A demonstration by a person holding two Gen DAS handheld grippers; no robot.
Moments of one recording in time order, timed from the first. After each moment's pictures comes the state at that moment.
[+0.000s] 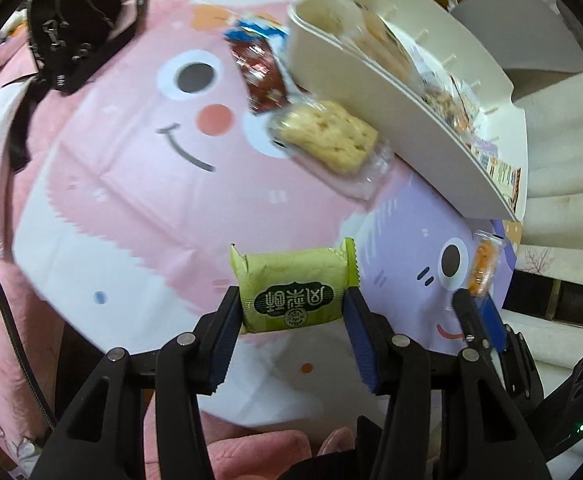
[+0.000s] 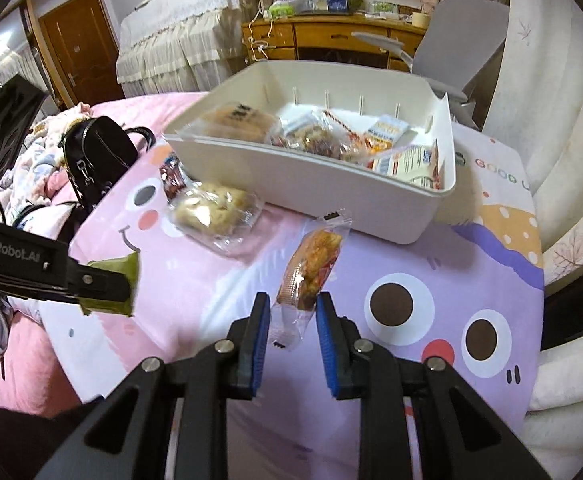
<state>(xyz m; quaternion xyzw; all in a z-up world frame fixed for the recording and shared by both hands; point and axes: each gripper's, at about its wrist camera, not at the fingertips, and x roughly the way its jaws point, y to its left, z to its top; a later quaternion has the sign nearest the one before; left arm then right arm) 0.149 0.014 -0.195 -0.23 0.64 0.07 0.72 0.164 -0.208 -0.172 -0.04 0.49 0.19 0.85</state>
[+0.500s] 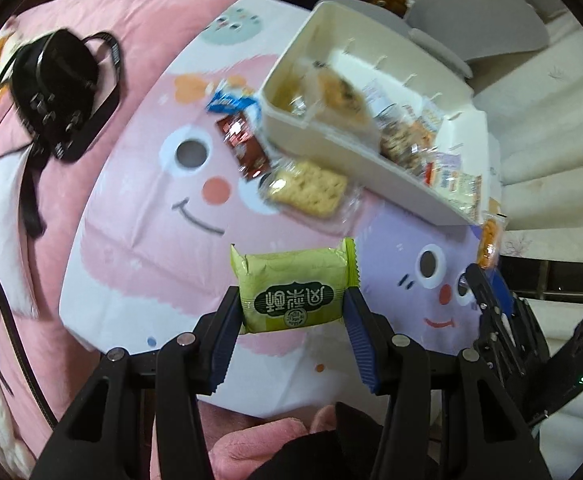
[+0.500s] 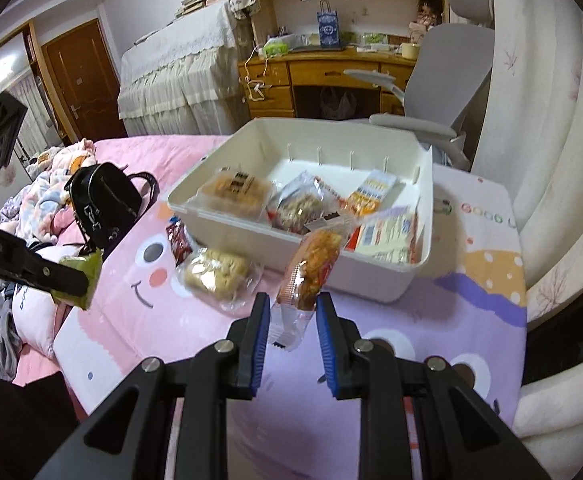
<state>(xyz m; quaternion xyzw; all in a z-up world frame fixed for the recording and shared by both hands) 0.190 0.015 -0.128 -0.17 0.64 0.02 0.75 0.184 -0.216 -0.127 -0.01 0.43 0.18 0.88</state>
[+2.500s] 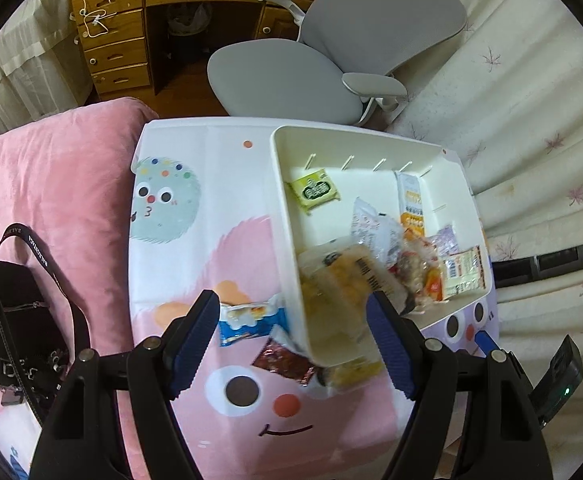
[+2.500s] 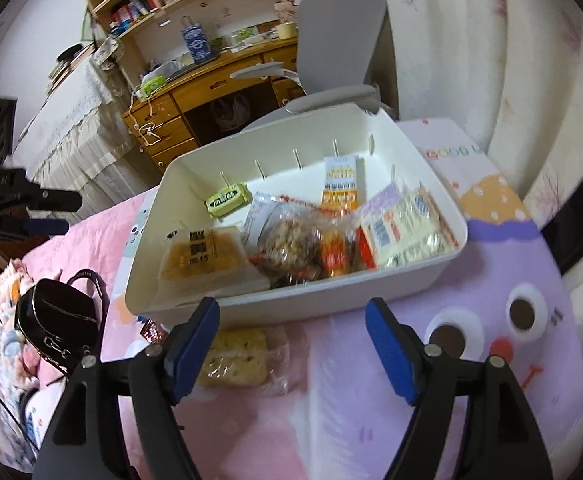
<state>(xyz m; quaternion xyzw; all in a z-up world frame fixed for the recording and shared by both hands) 0.407 0.117 -0.126 -0.03 0.58 -0.19 0.79 0.235 -0.150 -0.151 0.15 0.45 -0.03 0.88</state>
